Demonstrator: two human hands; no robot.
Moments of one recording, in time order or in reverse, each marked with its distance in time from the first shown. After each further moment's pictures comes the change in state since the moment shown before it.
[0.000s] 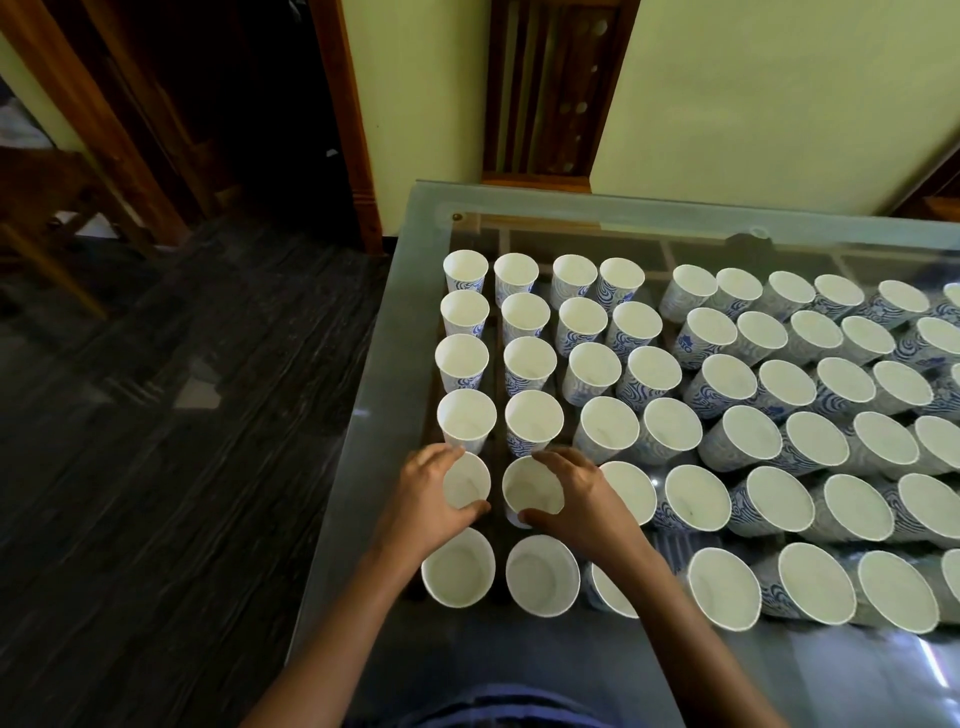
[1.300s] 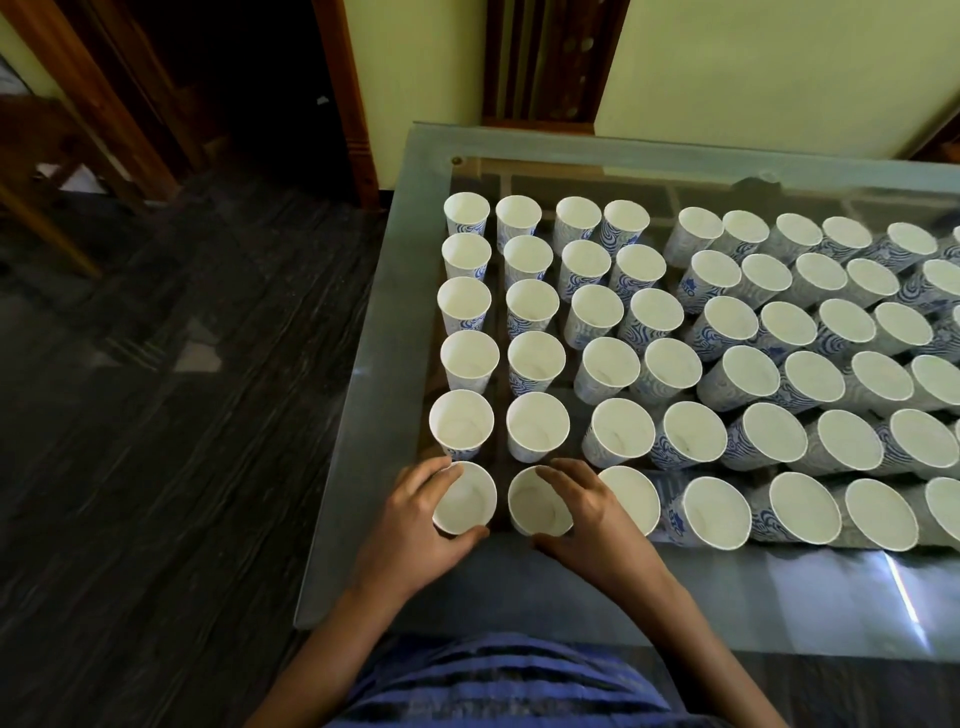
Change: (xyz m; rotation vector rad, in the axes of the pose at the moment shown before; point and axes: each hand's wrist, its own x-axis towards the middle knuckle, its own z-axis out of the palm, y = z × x) left_hand -0.092 -0.005 -0.006 0.037 0.017 0.129; right_hand -0.079 -0.009 0.019 0.001 -0.072 -0.036
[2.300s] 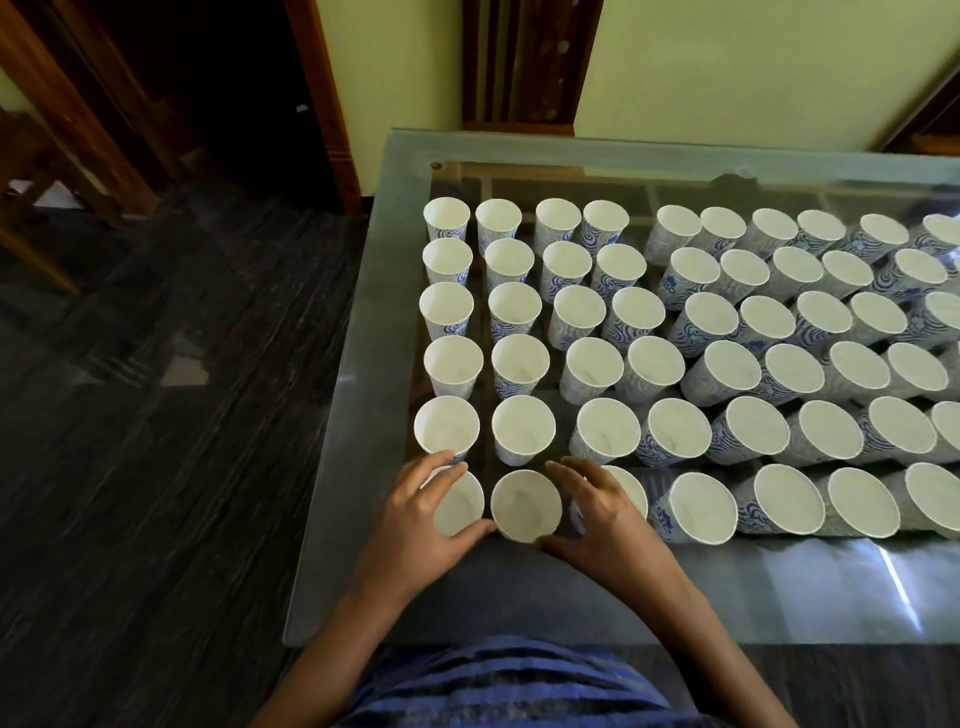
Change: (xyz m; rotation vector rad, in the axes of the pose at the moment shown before) left_hand 0.011 0.018 0.000 -0.044 0.027 0.048; right_hand -0.009 0.010 -0.013 -0.022 0.037 0.037
